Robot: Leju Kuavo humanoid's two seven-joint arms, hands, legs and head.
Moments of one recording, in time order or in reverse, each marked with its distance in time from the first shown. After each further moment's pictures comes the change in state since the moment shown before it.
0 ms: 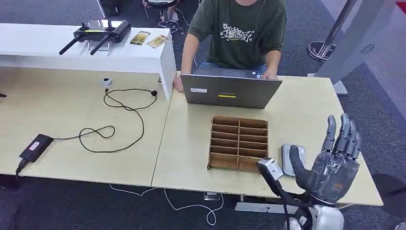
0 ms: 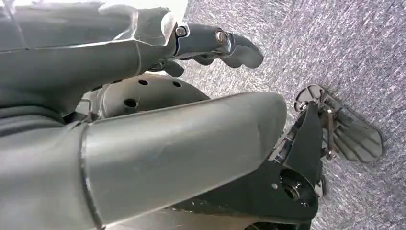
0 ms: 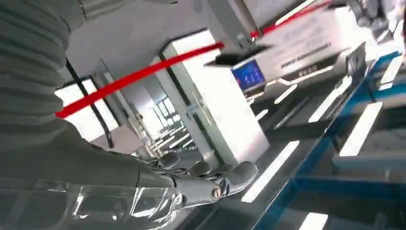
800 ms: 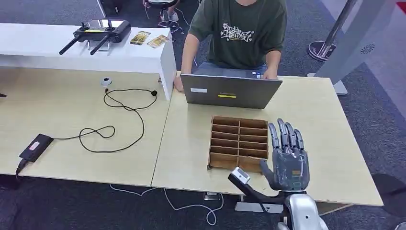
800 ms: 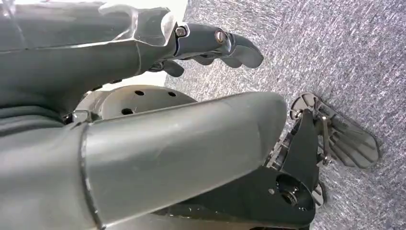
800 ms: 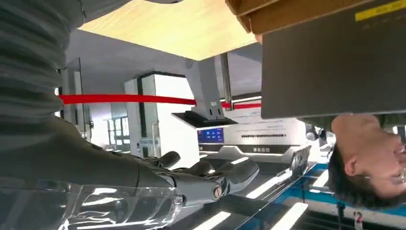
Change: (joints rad) left arm -0.005 0.010 -0.037 0.000 -0.040 0.000 0.035; right arm -0.063 -0.239 0.268 0.090 0.000 0.354 0.153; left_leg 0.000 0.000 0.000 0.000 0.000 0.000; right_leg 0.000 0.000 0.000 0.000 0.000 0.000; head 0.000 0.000
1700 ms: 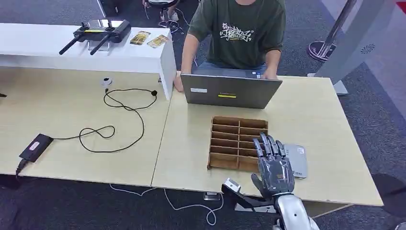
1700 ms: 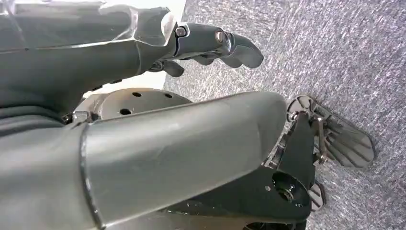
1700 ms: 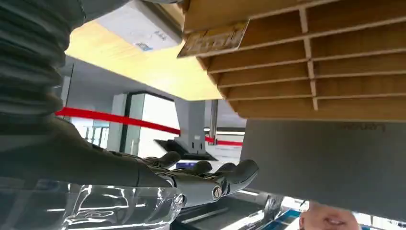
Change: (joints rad) left arm -0.012 0.003 -0.026 0.000 -0.025 0.000 0.010; right arm -0.013 -0.010 0.040 0.138 -0.038 0.081 -0.039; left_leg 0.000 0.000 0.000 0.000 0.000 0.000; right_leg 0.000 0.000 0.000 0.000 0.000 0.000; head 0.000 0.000
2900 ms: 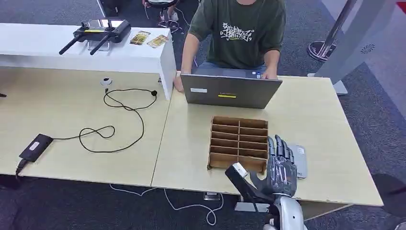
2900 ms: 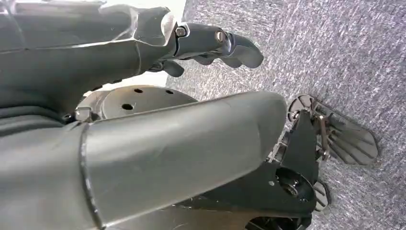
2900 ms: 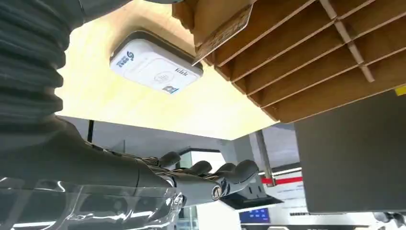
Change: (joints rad) left arm -0.006 -0.007 -0.019 0.000 -0.019 0.000 0.026; right arm 0.041 0.148 -0.090 0.008 -0.143 -0.094 0.137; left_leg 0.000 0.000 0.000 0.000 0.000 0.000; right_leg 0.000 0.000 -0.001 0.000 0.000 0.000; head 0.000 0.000
